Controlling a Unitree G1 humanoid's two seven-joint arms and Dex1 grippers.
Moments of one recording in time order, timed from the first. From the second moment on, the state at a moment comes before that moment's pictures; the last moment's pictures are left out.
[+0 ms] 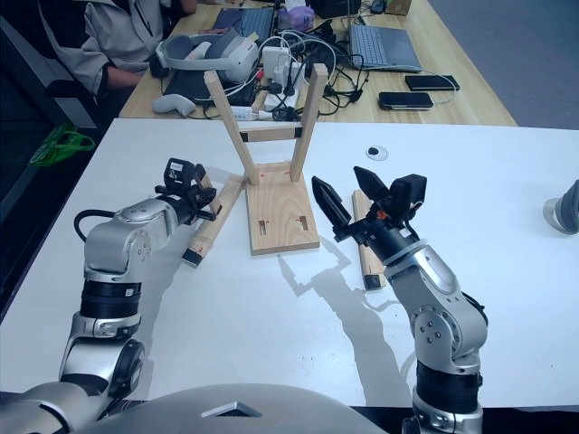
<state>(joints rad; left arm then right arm) -0.42 0.25 0.00 -0.06 -0.19 0.97 -0.20 0.03 -0.28 -0.14 -0.52 0.77 0.53 0.36</state>
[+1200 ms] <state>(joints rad) -0.63 0.12 0.06 0.14 -0.16 0.77 -0.06 -0.01 -0.27 -0.11 -0.47 0.74 0.50 0.36</state>
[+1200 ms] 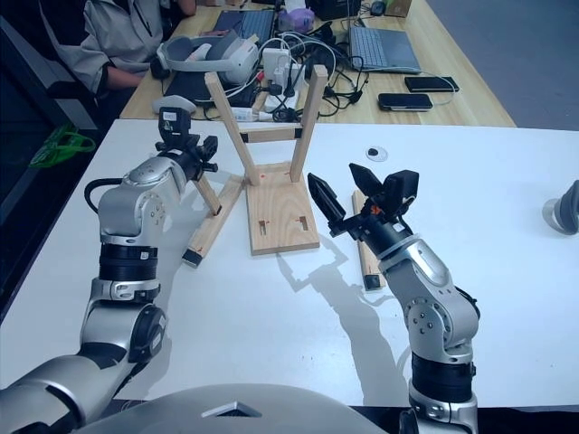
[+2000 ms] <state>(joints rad) -0.70 0.08 0.17 0.07 -0.20 0.80 -0.01 -0.01 -0.27 -0.10 -0.47 0.74 0.50 0.36</state>
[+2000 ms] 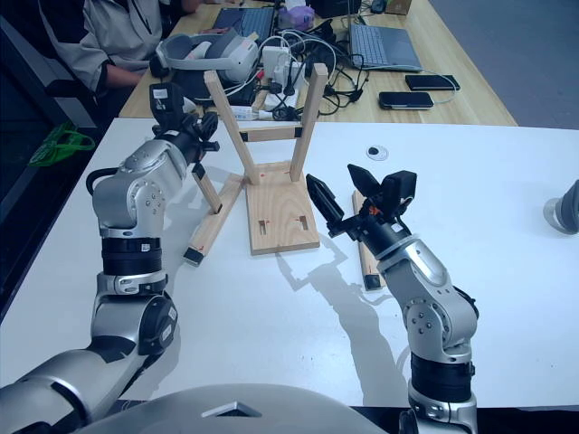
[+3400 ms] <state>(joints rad) -0.50 0.11 0.09 -0.22 -0.15 0.96 0.01 -0.02 -0.17 -0.34 -0.19 0.61 0.34 0.16</state>
